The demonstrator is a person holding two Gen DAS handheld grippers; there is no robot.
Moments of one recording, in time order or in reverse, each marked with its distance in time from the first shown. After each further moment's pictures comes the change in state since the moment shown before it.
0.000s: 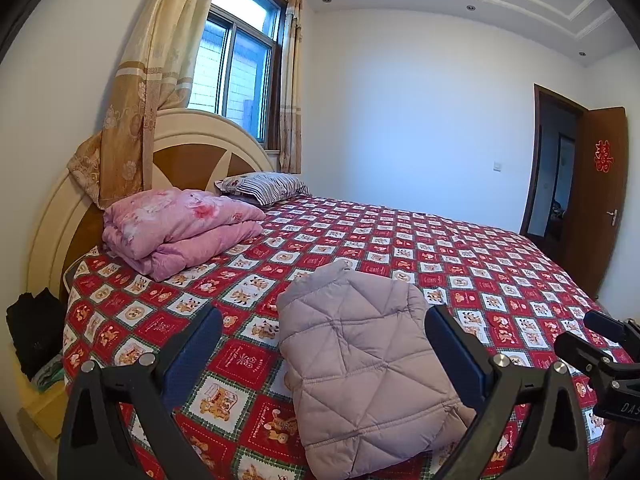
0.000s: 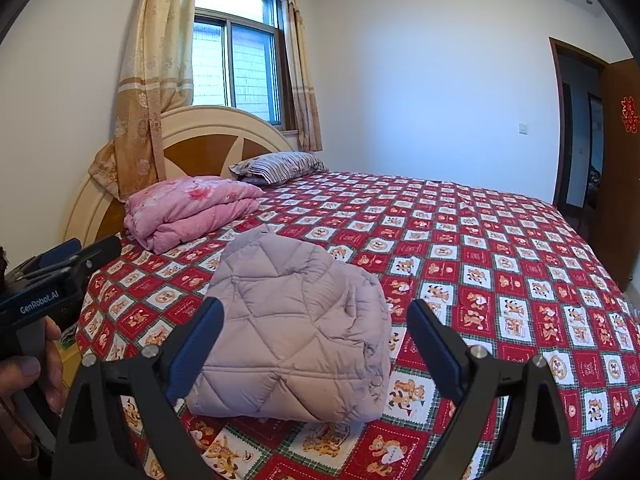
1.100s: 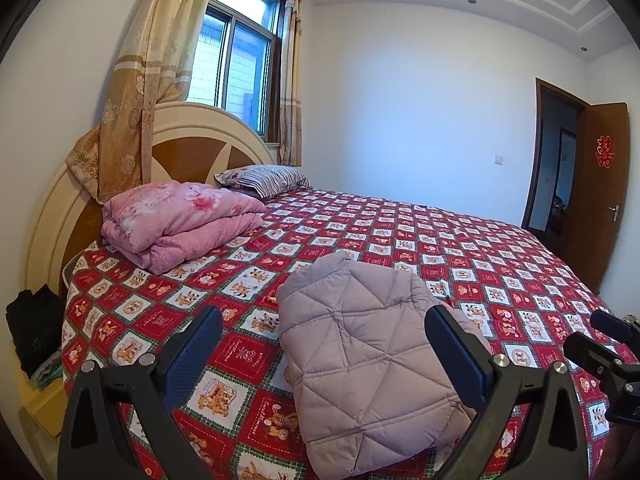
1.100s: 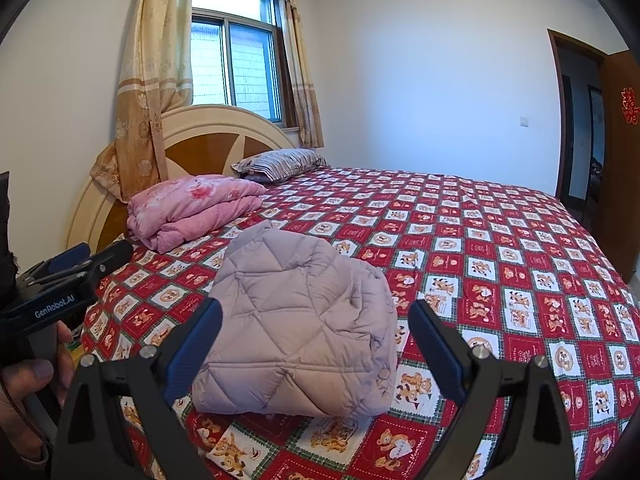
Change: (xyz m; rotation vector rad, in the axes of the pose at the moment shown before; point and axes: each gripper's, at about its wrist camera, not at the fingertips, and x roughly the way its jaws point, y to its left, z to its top) left arm 0.006 0.005 -0.005 -0.001 0.030 -0.002; right arm 0.000 0.011 -0.002 0.013 0.012 0.006
